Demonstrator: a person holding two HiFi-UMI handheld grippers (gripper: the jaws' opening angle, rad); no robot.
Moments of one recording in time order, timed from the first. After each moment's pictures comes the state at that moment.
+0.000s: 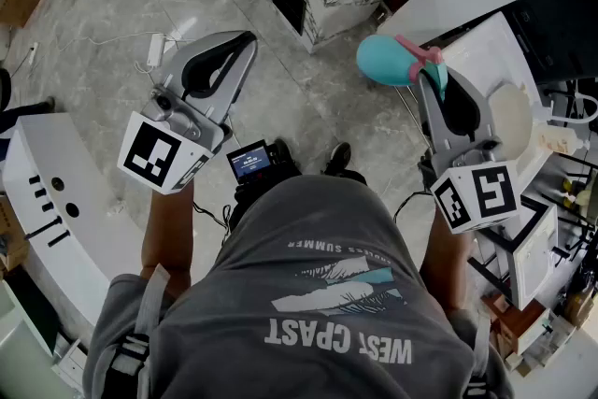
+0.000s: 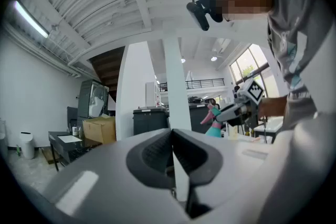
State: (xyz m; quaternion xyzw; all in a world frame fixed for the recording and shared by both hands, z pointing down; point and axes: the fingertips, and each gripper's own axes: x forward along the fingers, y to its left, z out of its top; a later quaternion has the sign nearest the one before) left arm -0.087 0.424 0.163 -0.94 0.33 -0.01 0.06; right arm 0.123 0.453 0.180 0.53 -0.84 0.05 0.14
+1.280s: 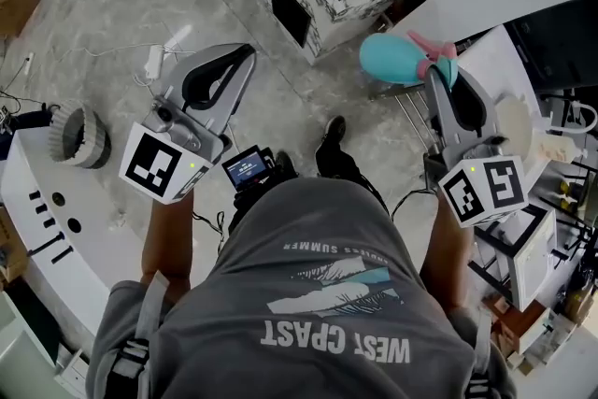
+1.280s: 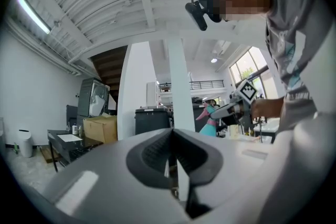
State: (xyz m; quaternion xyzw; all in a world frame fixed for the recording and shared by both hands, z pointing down) left arm -0.124 0.379 0.170 -0.94 0.33 -0.01 0.05; right arm 0.105 0.391 0.176 0.55 -0.83 0.08 0.11
